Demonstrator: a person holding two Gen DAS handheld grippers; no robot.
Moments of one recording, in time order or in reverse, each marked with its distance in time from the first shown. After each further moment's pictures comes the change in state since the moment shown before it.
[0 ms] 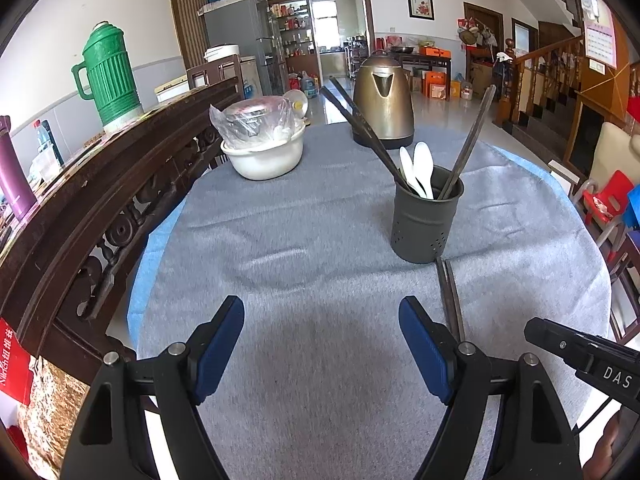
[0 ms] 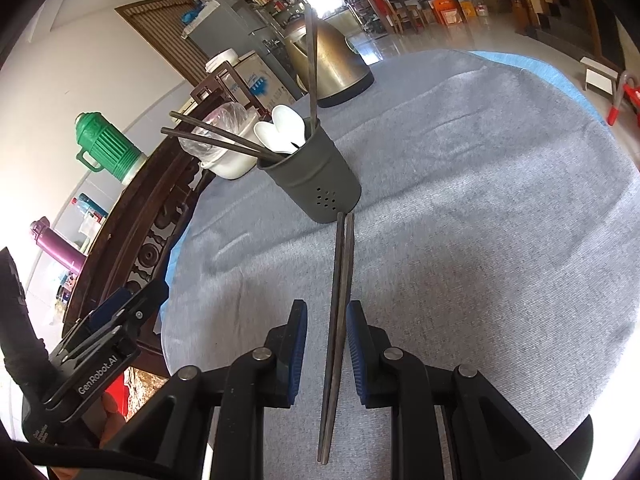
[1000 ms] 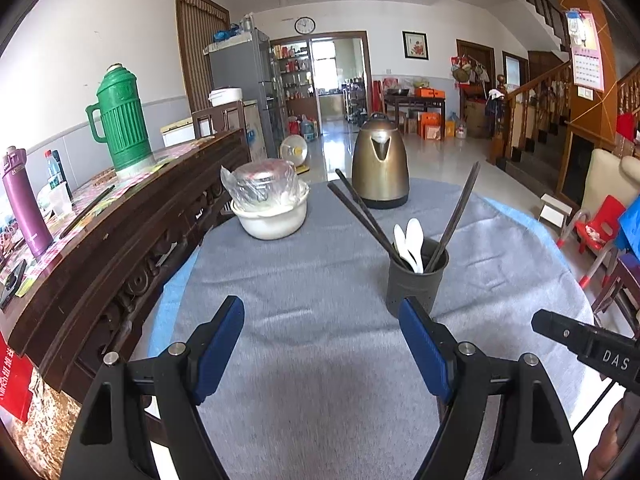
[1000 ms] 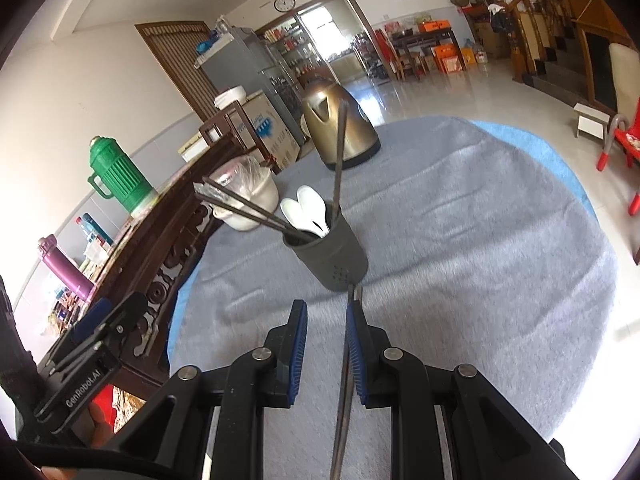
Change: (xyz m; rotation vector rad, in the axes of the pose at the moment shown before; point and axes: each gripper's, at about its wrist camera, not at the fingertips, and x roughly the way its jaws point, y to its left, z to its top) left arm -0.049 0.006 0.032 -0.001 -0.164 -0.008; right arm -0.051 0.029 0.031 -0.055 -0.162 -0.040
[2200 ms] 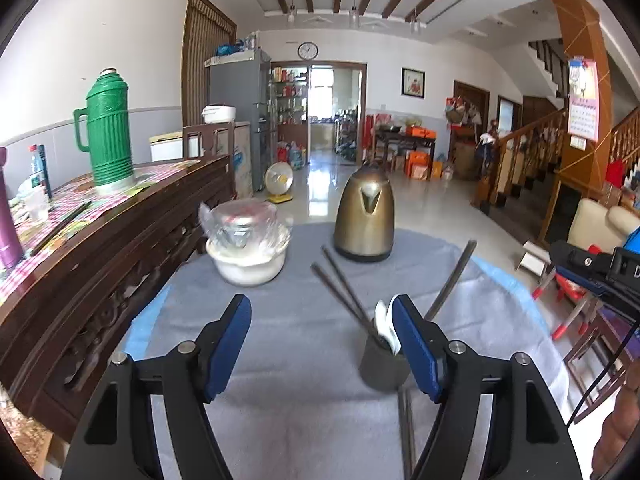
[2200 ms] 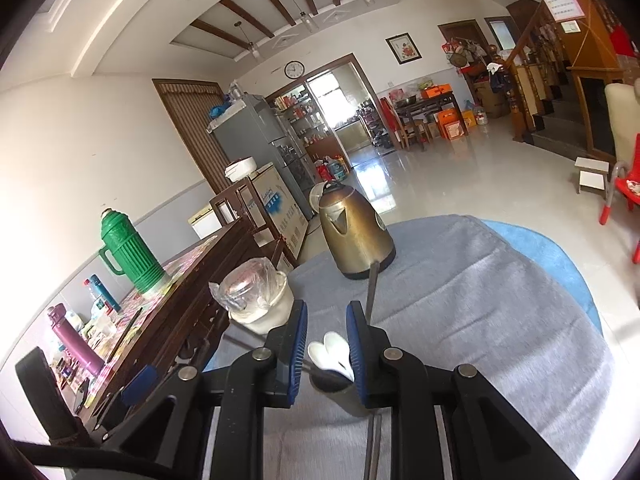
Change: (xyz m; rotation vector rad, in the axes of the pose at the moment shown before) left arm 0.013 0.007 0.048 -0.093 -0.106 -0.081; right arm -0.030 0.031 0.100 -0.012 -0.272 0.024
